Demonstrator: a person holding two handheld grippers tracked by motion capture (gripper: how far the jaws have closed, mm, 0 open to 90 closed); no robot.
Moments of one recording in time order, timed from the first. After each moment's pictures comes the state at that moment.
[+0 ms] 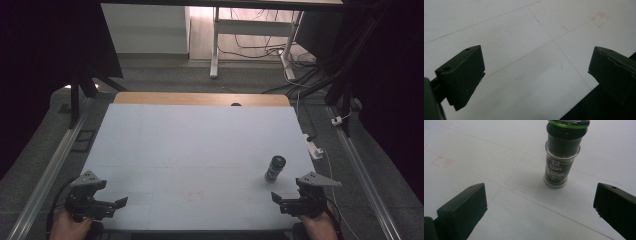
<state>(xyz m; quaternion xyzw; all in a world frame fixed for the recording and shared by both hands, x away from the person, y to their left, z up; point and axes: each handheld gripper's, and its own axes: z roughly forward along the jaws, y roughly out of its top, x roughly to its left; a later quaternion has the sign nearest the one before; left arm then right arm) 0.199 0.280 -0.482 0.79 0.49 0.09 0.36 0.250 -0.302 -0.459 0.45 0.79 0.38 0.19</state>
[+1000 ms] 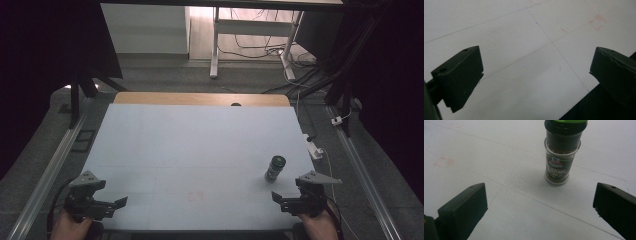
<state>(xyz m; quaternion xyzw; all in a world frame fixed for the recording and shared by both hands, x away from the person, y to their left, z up) 0.198 0.281 -0.481 0.78 0.50 0.09 0.36 0.254 -0.305 -0.459 0.46 0.79 0.37 0.17</state>
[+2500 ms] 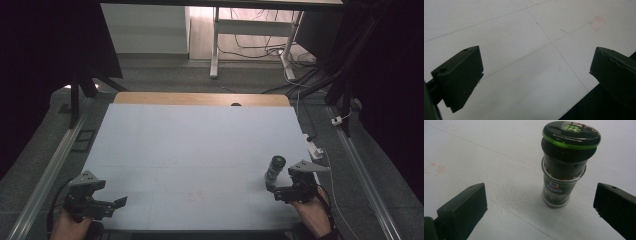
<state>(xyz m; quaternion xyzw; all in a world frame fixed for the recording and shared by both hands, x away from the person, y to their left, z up) 0.199 0.282 -0.482 0.78 0.50 0.09 0.37 0.291 -0.295 -0.470 0.43 0.80 0.38 0.17</state>
